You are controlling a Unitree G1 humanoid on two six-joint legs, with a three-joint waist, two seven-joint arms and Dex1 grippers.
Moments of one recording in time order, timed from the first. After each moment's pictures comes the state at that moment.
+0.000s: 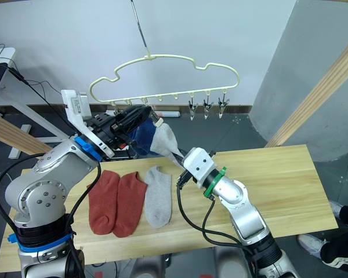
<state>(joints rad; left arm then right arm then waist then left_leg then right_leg) -0.46 0.43 0.28 -0.48 -0.85 0.86 -0.30 -0.28 -0.14 0.37 -0.24 -0.03 0.11 0.41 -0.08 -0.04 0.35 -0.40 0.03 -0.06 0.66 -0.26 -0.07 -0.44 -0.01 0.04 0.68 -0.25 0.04</state>
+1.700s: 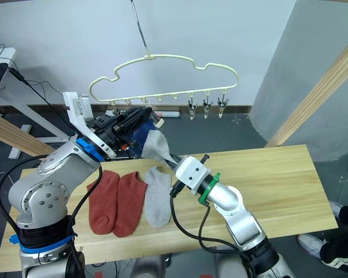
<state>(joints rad) -0.45 0.43 0.26 -0.48 -0.87 0.84 -0.27 -0.26 -0.12 0.43 -0.21 -0.10 0.03 0.40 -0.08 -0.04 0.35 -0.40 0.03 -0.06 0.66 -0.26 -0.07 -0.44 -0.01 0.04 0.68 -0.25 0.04</state>
